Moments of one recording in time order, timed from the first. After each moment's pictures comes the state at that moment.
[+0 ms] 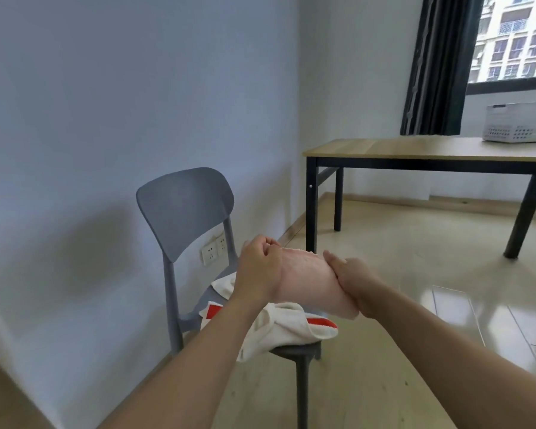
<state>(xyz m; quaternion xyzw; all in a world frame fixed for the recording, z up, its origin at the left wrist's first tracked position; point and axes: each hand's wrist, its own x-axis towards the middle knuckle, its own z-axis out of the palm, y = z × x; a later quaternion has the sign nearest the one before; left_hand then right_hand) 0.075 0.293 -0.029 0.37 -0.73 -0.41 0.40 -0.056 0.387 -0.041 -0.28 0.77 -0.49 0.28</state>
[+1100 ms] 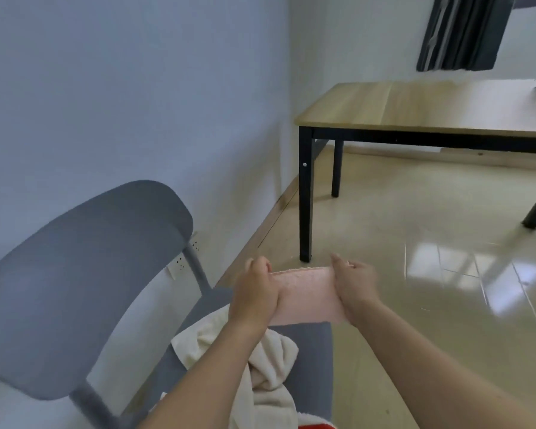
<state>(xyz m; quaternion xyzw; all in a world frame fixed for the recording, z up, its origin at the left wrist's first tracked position) -0.101 0.119 -0.041 0.44 -0.84 -0.24 0.23 -0.235 0.207 -0.048 -0.09 0.77 -0.58 0.24</state>
